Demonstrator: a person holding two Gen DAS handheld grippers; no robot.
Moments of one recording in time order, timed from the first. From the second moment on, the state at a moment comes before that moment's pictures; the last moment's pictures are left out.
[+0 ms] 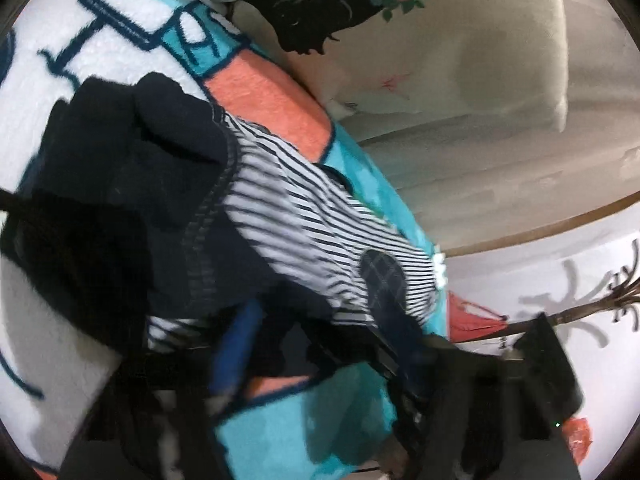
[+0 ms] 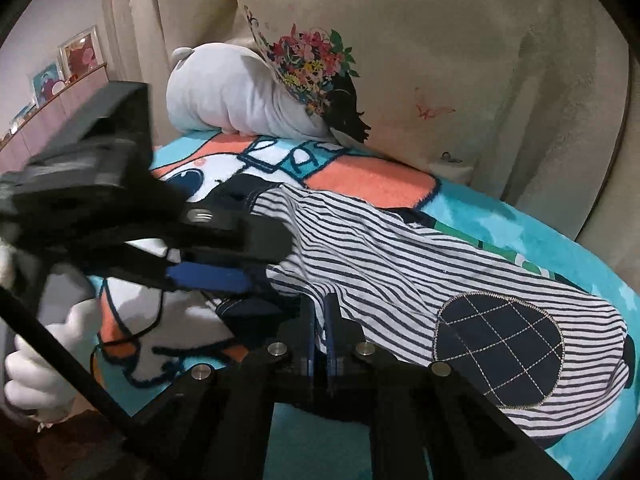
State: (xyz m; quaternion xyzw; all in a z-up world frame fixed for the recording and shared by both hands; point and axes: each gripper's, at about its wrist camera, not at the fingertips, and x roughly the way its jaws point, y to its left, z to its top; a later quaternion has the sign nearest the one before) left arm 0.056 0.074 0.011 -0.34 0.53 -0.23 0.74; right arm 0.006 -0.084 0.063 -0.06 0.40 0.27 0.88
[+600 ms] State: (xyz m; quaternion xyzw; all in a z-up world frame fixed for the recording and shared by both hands) left arm 0.041 0.083 0.051 -0.29 0.49 -0.22 0.79; right arm 0.007 -0.141 0.040 -0.10 0.41 0.15 0.89
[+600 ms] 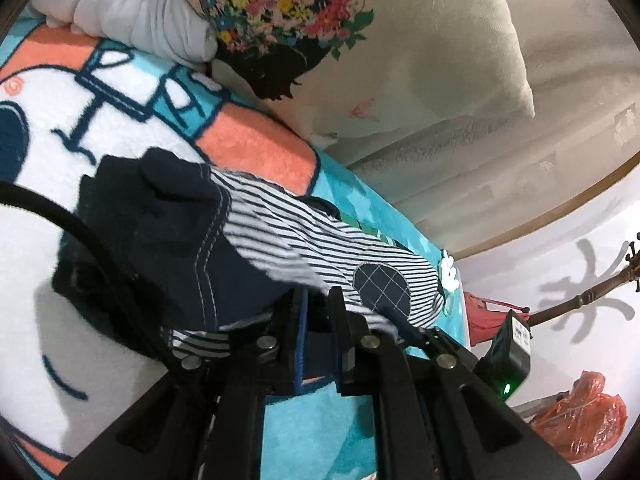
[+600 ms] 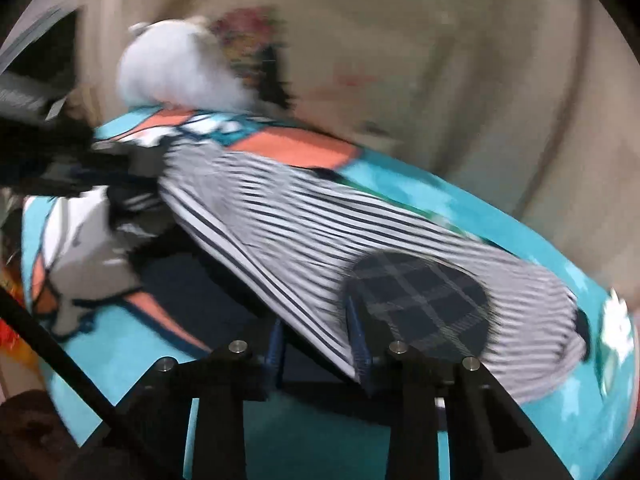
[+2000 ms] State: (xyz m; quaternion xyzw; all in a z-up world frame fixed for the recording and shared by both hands) left arm 0.141 0.059 0.032 -0.24 0.51 -0.14 0.82; right arm 0.175 -0.174 0.077 -0.02 0.44 0.12 0.89
